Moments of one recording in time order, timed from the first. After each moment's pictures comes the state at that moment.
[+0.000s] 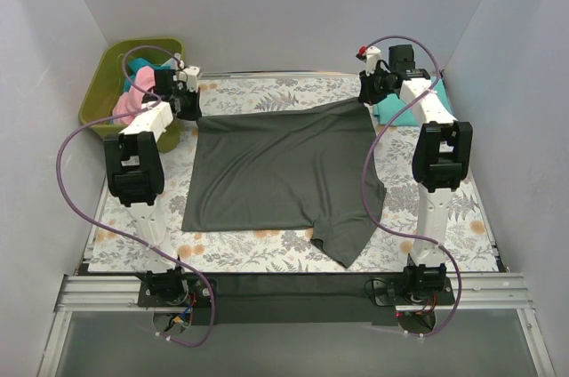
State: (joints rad) left arm 0.05 2.10 1.62 -0.30 0.30 0.21; right arm 0.08 2.23 1.98 -0.57 -0.49 -0.39
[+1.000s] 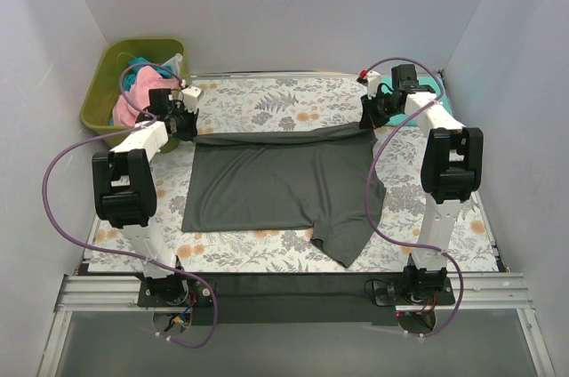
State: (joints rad) left arm 0.07 1.84 1.27 -0.25 0.32 0.37; right arm 0.07 2.06 1.66 -0.61 -0.58 -0.47
